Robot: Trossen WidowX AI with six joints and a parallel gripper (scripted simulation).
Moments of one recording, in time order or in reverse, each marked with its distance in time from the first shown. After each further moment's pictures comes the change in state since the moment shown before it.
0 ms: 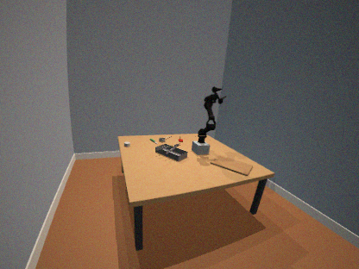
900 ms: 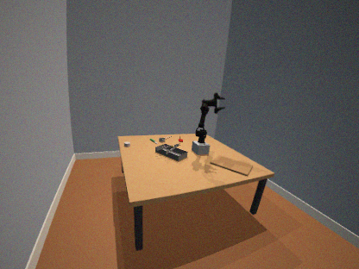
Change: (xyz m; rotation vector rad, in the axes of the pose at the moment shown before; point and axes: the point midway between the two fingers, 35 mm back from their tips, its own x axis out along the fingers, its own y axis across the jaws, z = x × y) arm -0.115 0.138 -0.145 0.632 0.527 0.393
